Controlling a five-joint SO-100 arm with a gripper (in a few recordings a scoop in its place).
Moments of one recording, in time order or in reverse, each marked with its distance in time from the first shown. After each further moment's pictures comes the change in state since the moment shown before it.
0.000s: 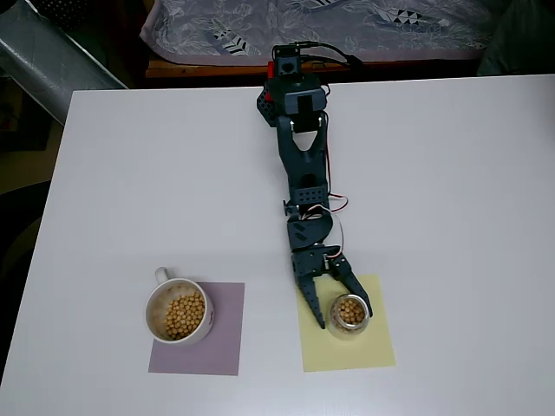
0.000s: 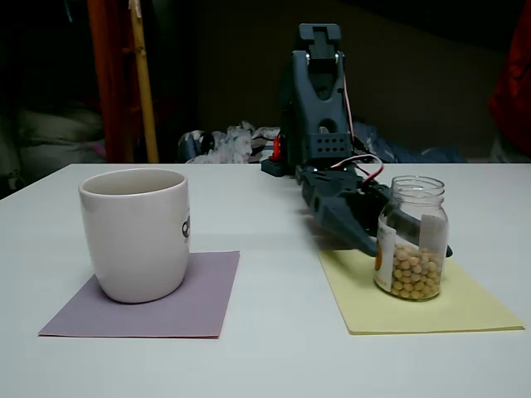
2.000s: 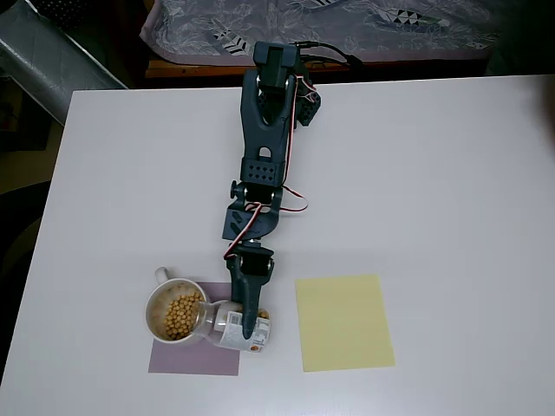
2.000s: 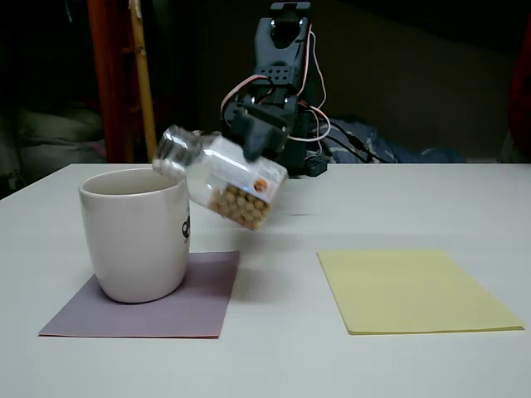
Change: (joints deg) arm 18.7 24.7 -2.8 39.4 73.0
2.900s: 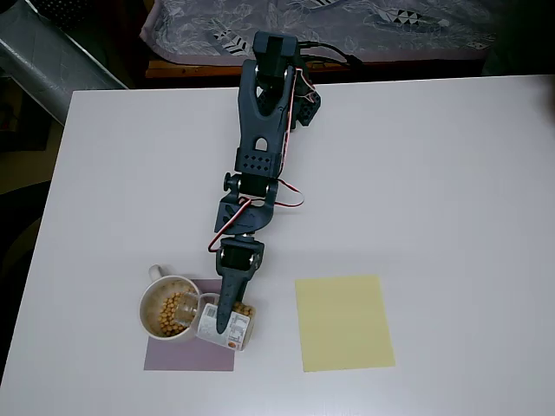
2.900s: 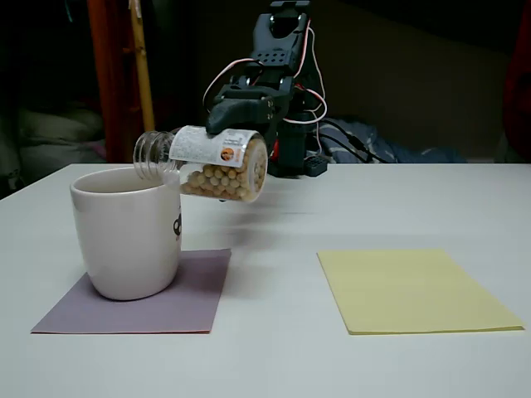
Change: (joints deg) arm 2.5 4.9 -1.8 10.2 24.2
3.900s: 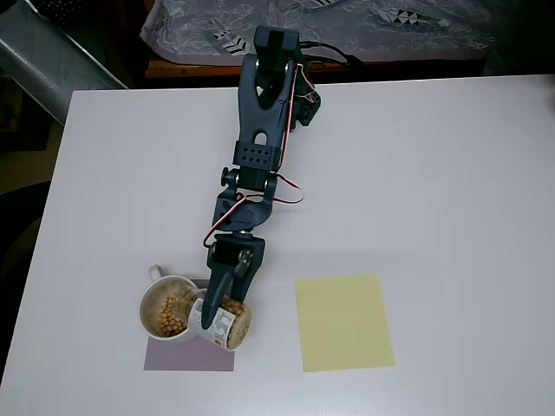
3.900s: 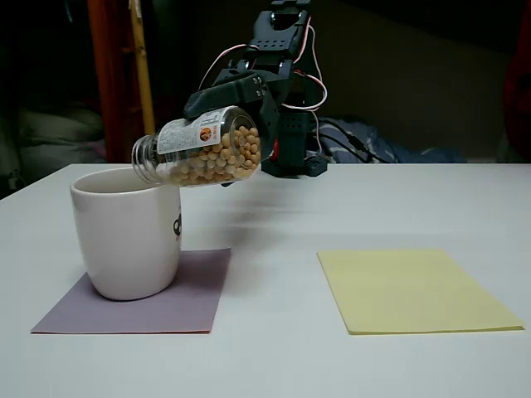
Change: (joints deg) arm 0.1 2.3 -2.8 7.5 16.8
